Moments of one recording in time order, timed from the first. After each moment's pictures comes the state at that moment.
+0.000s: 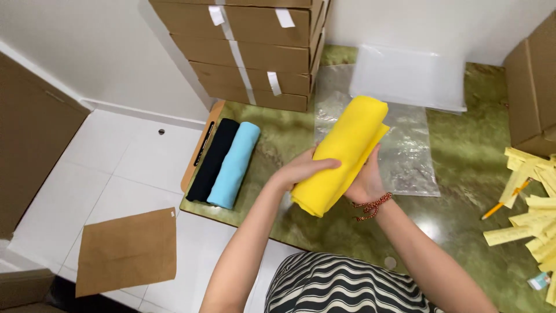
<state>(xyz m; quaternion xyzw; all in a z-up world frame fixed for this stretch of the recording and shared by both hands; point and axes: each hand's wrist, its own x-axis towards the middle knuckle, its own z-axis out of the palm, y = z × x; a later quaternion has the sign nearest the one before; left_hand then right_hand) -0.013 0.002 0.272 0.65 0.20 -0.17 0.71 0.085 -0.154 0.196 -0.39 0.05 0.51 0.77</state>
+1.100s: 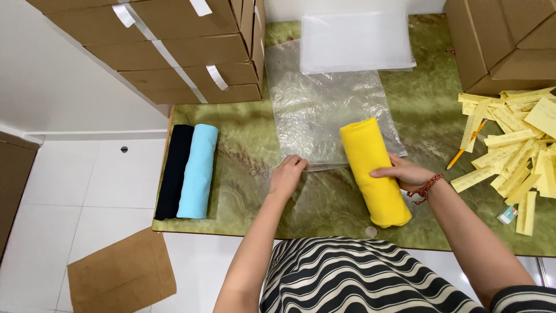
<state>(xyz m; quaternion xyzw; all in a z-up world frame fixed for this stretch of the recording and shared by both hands) 0.008 -0.028 0.023 0.99 -0.01 0.06 0.14 0.138 -0.341 0.139 -0.65 0.09 0.48 0.58</state>
